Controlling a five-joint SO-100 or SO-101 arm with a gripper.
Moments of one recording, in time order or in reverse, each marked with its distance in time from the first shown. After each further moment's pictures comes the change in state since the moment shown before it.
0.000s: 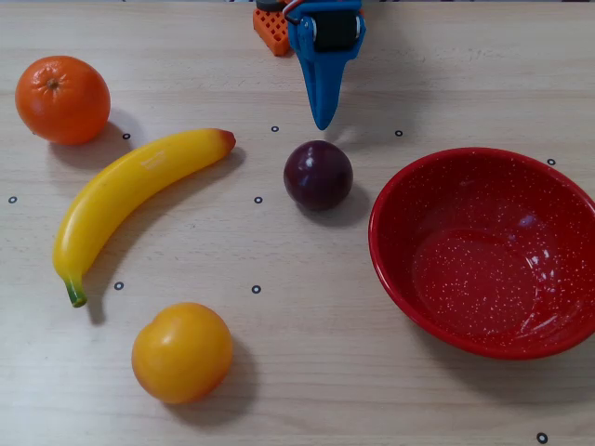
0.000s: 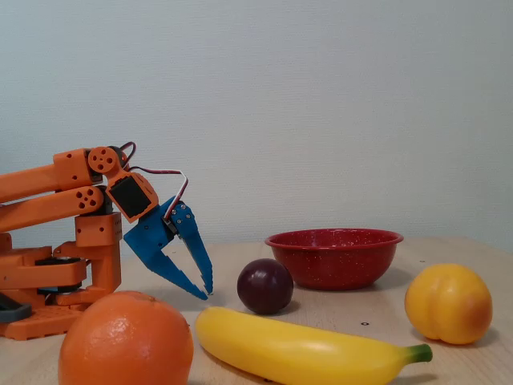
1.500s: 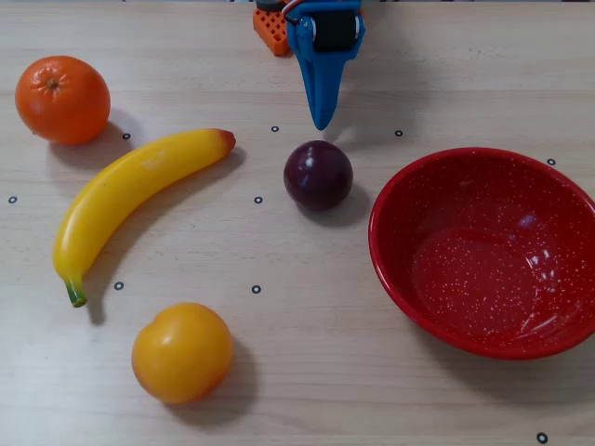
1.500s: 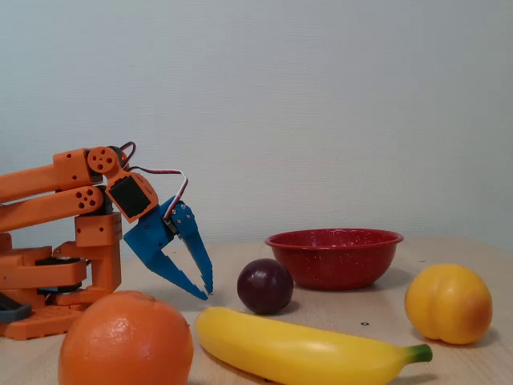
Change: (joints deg) arm 0.4 0.0 0.0 0.0 -1.3
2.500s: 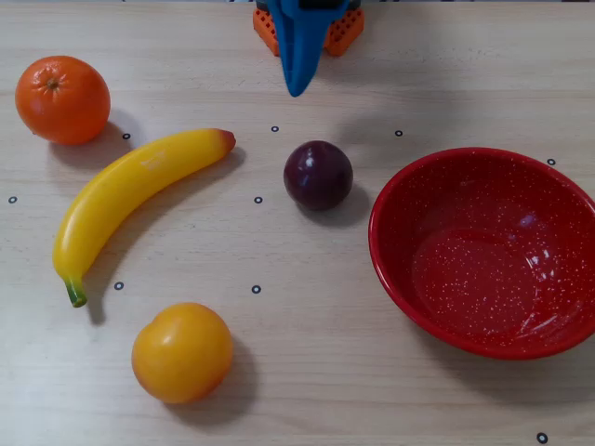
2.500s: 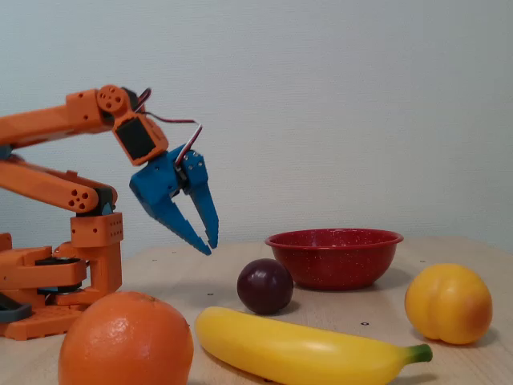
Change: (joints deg) arm 9.1 -31.9 -33.3 4.5 -15.6
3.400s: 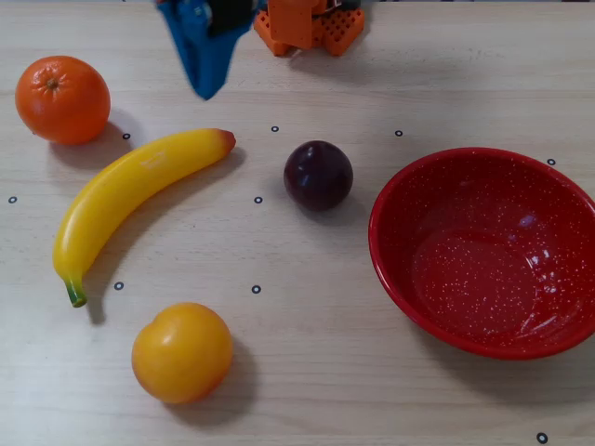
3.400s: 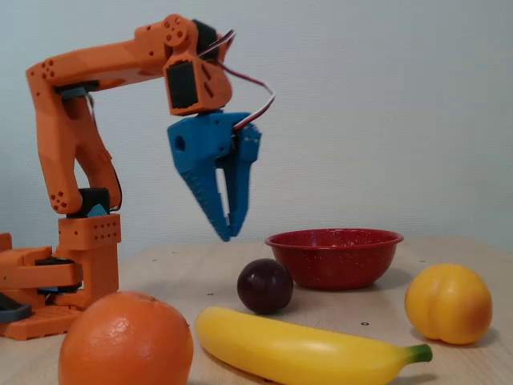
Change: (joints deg) arm 21.3 -55.2 -51.9 15.6 -37.9
